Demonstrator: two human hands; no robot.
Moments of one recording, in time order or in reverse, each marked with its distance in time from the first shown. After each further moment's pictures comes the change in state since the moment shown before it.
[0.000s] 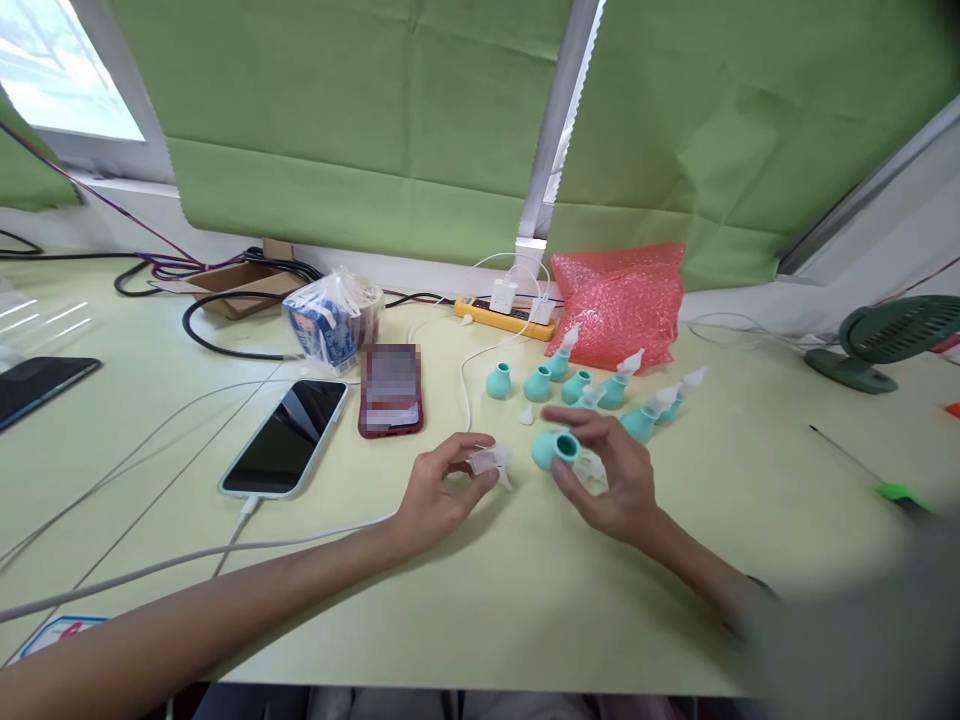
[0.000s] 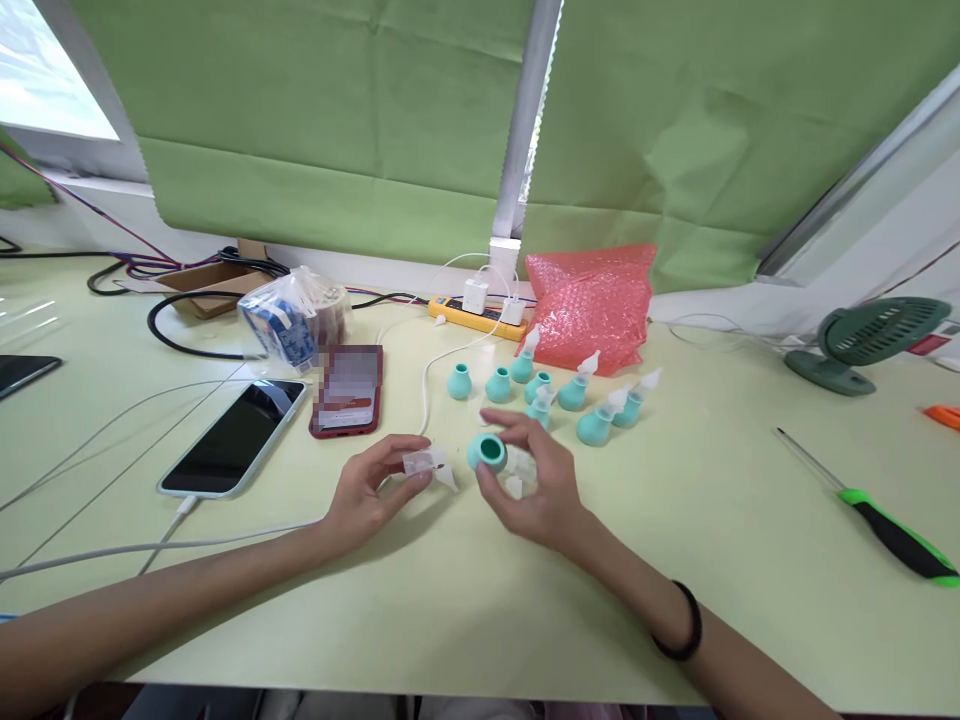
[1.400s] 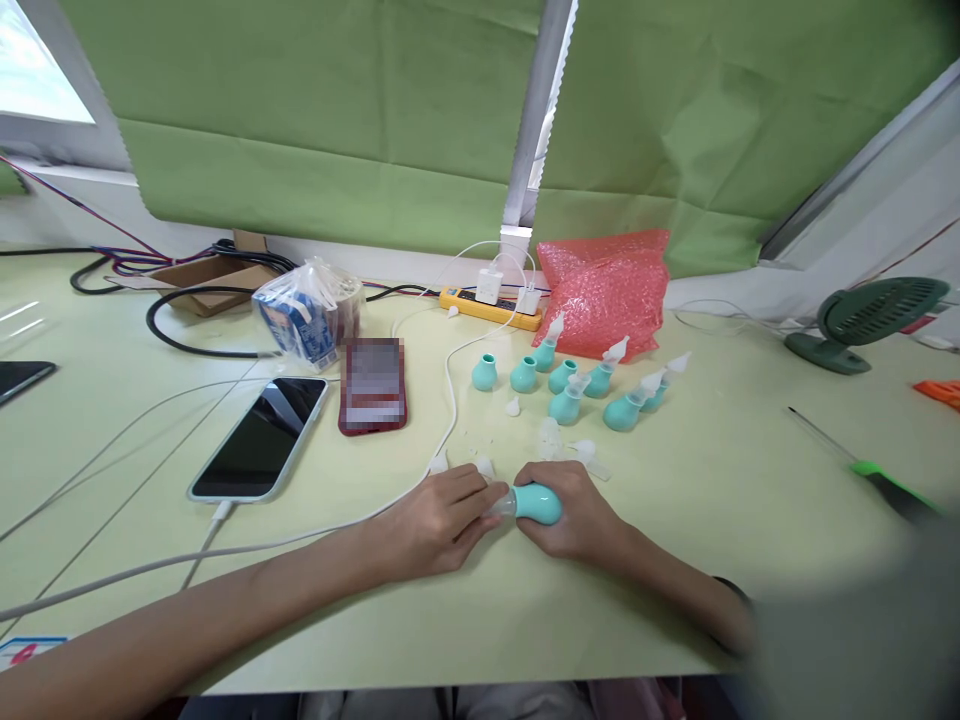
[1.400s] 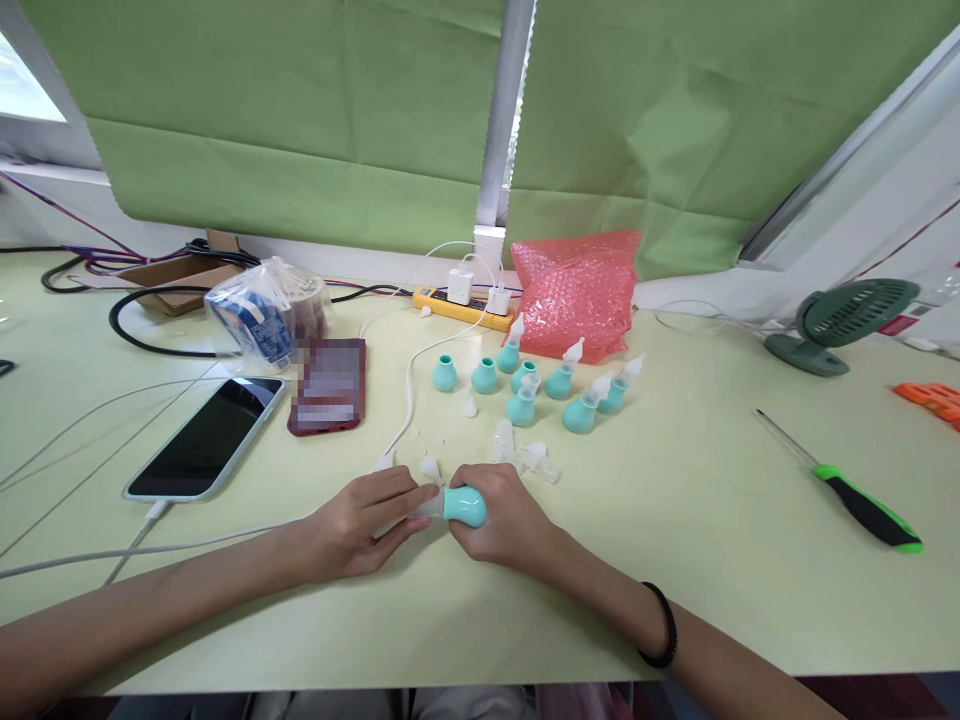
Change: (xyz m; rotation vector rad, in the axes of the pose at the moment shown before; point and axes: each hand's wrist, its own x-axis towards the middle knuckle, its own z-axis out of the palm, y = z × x) left_hand -0.003 -0.001 -0.001 0.544 -0.343 0.733; right_hand -0.022 -0.004 0.011 -0.040 -0.365 0.098
